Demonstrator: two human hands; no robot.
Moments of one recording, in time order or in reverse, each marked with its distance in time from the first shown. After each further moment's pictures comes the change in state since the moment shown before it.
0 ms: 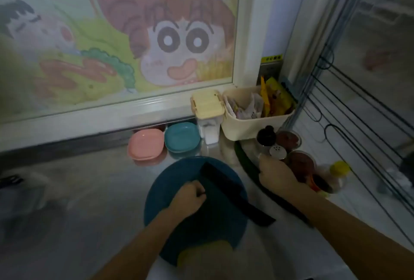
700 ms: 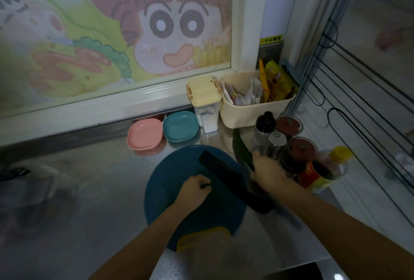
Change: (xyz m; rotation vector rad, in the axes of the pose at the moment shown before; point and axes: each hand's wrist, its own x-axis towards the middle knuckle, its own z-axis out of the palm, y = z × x) left_hand -0.004 0.013 0.025 -0.124 -0.014 -0.118; right_hand 0.007 0.003 0.042 -0.059 -0.095 -0.023
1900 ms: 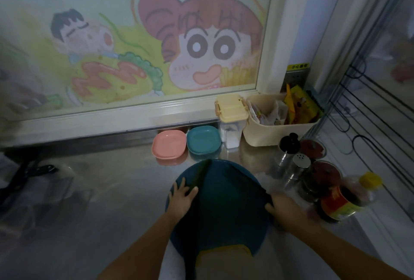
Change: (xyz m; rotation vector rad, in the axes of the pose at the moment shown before) left_hand -0.002 -0.082 -0.046 -0.066 0.109 -0.163; right_hand -0.023 -0.007 0.041 0.189 -0.089 -0.096
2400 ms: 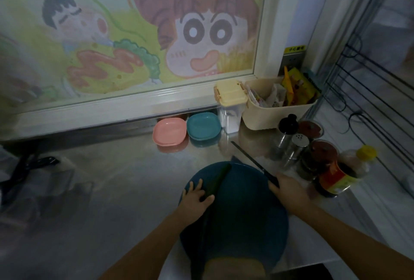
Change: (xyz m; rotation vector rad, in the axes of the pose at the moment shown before) left_hand -0.032 -0.006 0.020 0.257 -0.217 0.206; right_hand -0.018 -0.003 0.006 0.219 0.181 0.114
